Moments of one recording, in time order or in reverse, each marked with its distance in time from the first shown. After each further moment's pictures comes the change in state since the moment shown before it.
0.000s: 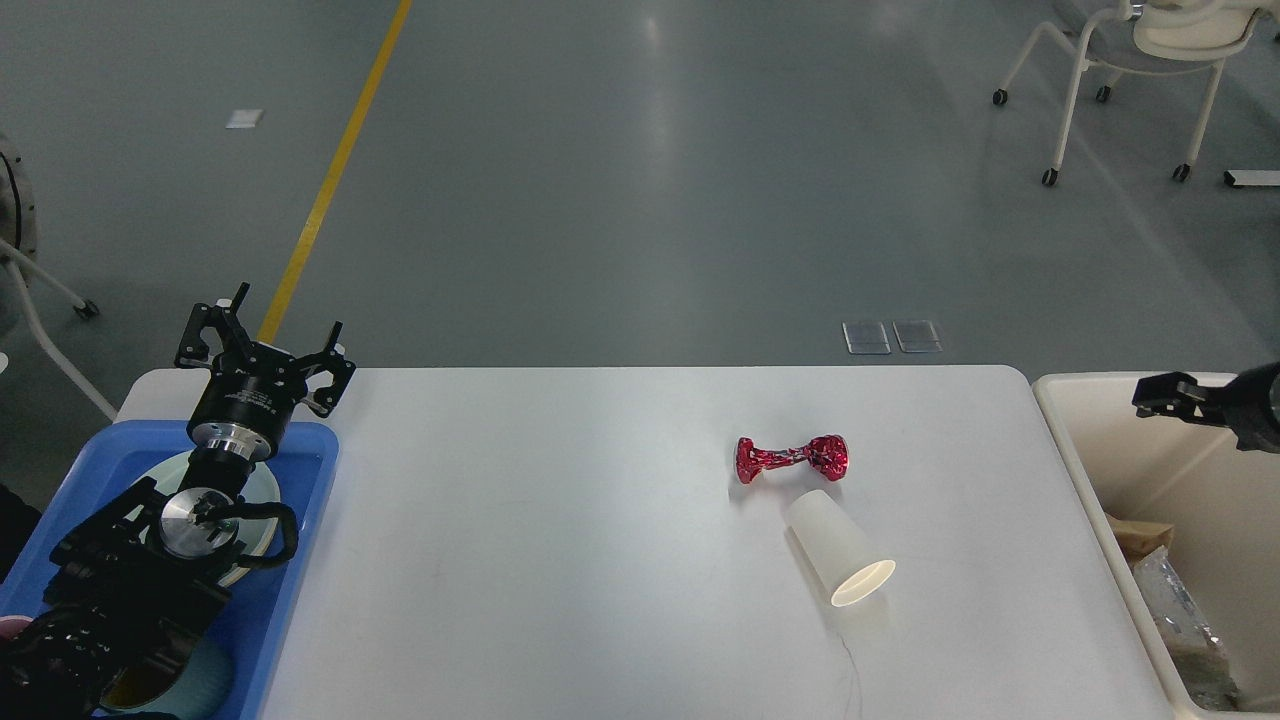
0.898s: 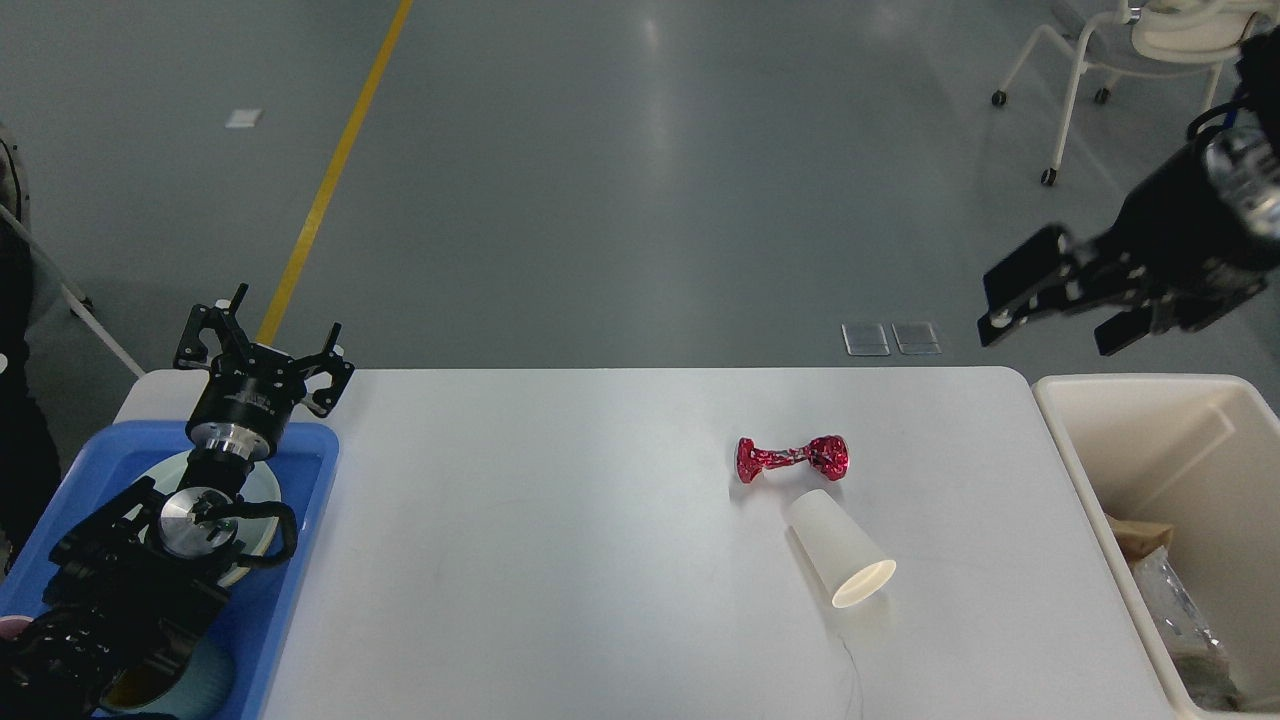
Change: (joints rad) left arm 0.000 0.000 0.000 0.000 0.000 0.000 -0.002; right arm 0.574 0.213 -0.073 0.401 0.012 0.315 0.012
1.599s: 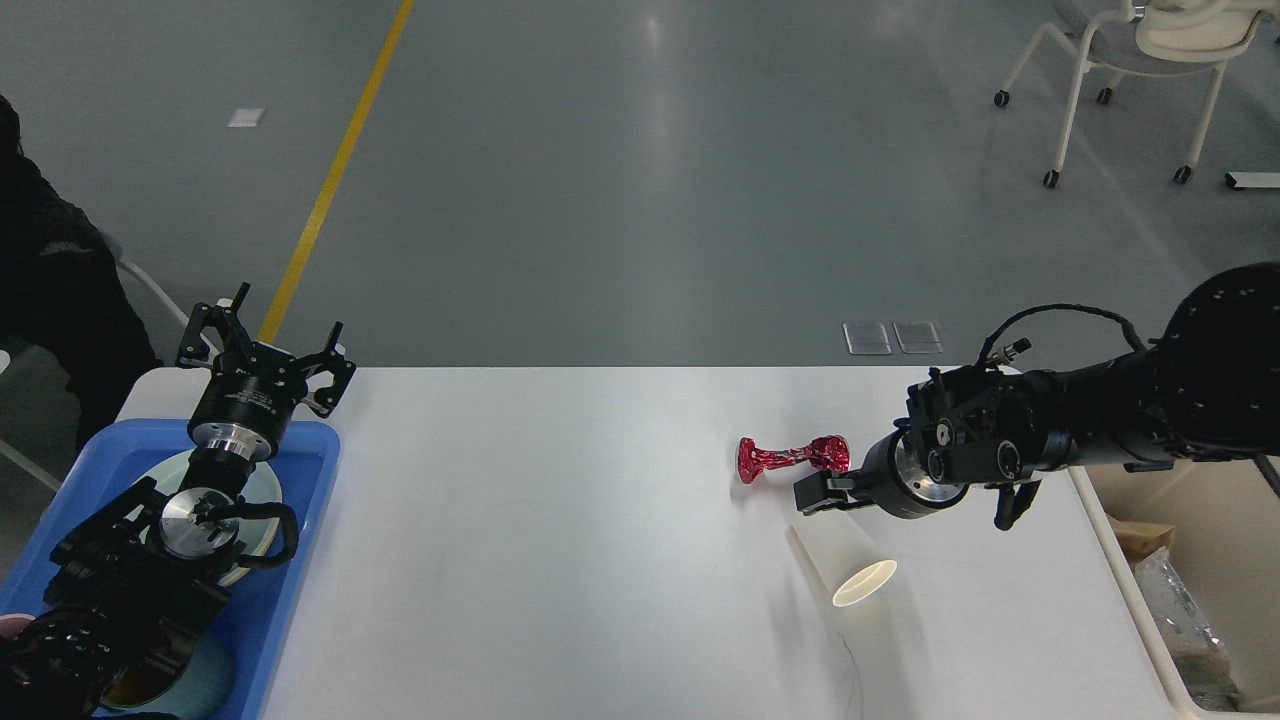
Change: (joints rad) left arm 0.000 0.000 0.000 -0.001 0.001 0.000 0.002; right arm -0.799 0.390 0.143 -0.374 0.095 -0.506 -0.014
